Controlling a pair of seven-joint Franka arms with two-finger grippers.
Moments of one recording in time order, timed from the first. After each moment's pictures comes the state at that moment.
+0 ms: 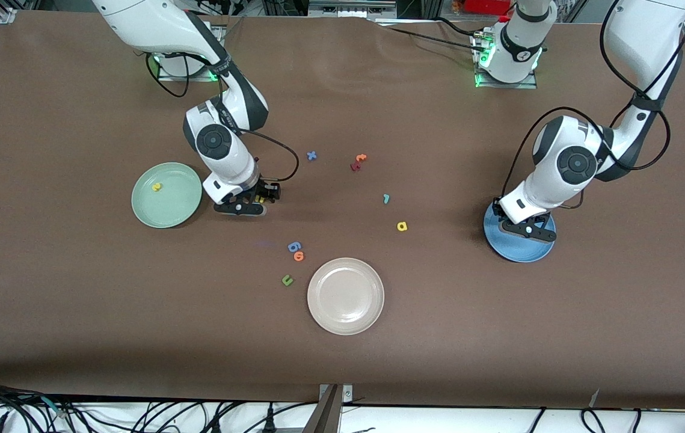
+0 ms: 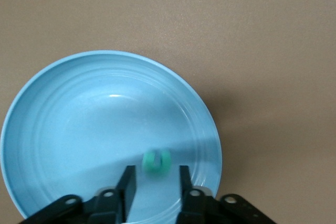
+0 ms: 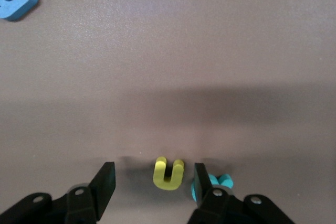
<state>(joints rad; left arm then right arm) 0.27 0.39 -0.41 -2.18 0.28 2.48 -0.09 0.41 0.47 0.12 -2.13 -0.03 2.60 0.59</state>
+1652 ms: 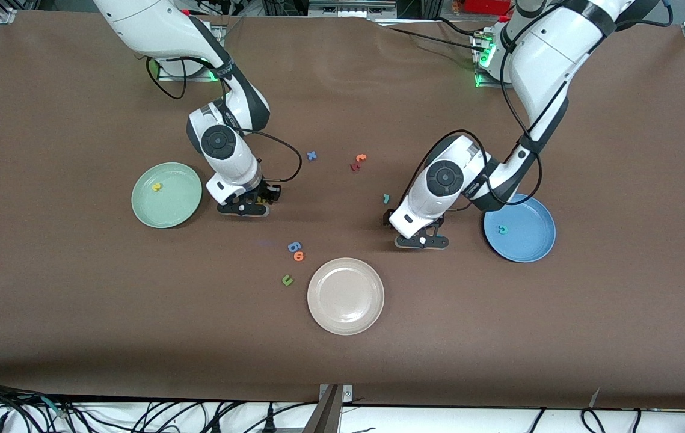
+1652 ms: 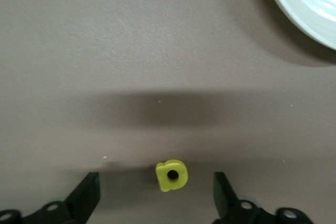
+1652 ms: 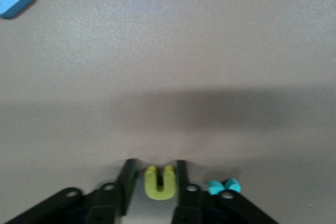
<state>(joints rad) -0.15 0.71 -0.42 -1.76 0.28 2.40 -0.70 0.42 0.49 0.12 -2.13 -0.04 2.63 0.61</state>
